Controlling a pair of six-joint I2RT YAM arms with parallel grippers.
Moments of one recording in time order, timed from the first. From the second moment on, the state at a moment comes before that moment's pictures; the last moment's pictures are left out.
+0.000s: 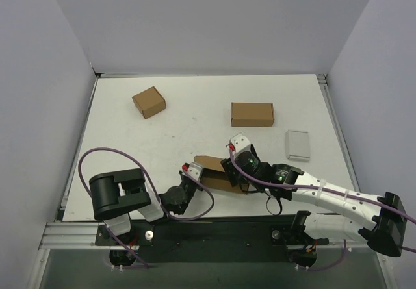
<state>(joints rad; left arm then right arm) -1.24 1.72 0.23 1.50 -0.79 -0.02 1.04 1.05 0.75 -0.46 0.45 0.27</state>
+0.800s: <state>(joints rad) -1.25 1.62 0.14 1.48 -0.68 0.03 1.05 1.01 0.78 -0.48 0.36 0.14</state>
